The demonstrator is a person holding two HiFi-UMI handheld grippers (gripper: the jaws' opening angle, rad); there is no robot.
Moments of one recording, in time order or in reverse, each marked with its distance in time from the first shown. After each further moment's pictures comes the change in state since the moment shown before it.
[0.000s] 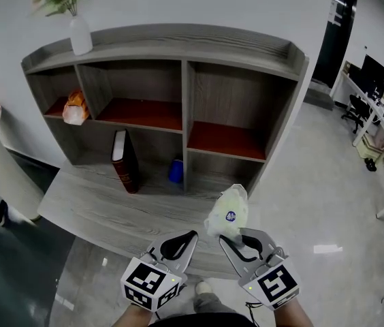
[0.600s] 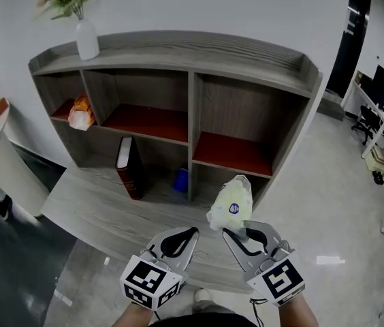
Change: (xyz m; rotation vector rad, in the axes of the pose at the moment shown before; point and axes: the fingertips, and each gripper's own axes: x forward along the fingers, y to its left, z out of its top) left arm 0.024 0.025 0.034 0.020 -0.038 0.071; right arm 0.021 -0.047 0.026 -0.082 -0.035 0.048
